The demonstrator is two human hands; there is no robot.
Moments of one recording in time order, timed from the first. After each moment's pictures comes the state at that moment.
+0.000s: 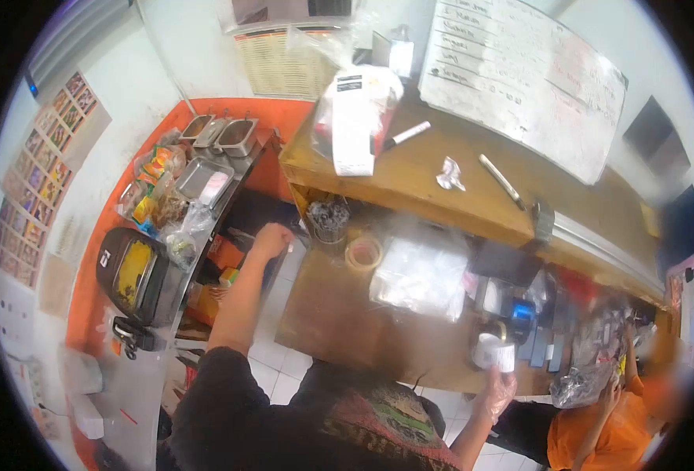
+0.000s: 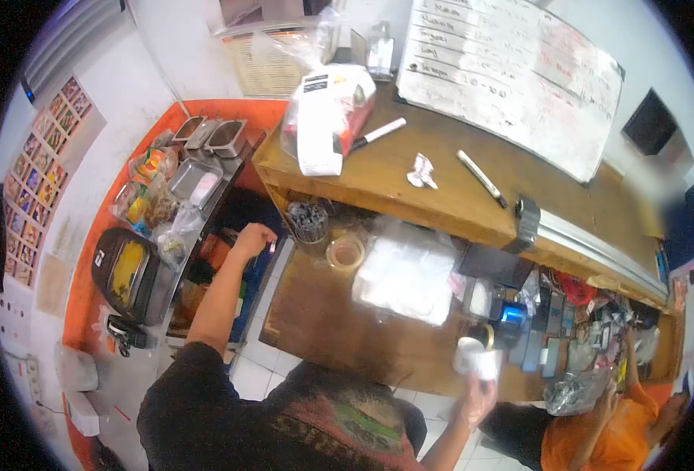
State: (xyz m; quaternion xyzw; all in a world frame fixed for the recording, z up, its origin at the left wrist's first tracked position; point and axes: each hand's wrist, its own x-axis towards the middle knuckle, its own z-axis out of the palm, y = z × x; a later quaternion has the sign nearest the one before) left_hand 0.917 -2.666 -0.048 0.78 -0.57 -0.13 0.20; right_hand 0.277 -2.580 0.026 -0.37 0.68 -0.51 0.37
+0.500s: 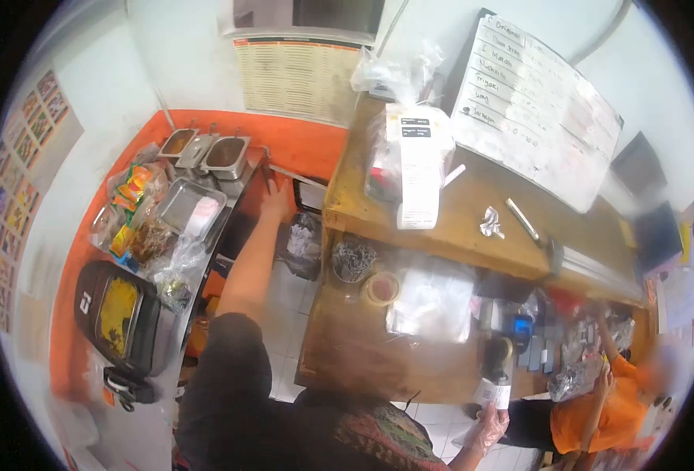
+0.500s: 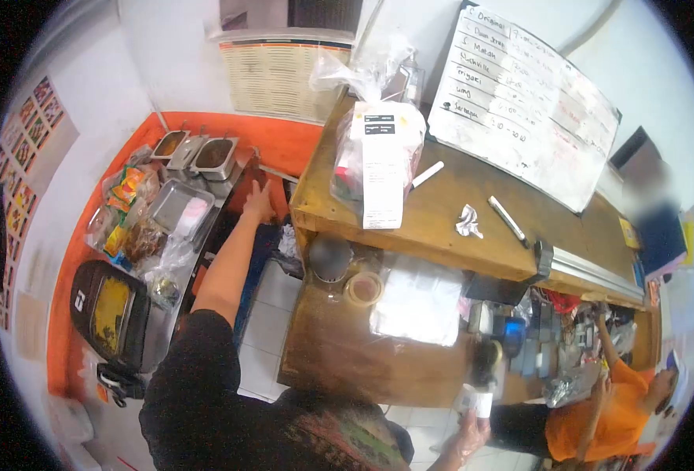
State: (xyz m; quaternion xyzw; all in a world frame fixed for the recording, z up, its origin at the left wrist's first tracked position) left_hand 1.059 -2.832 -0.047 0.84 -0.51 0.00 0.17; right_hand 0.391 -2.503 0.041 -0.31 0.68 -0.59 0.30
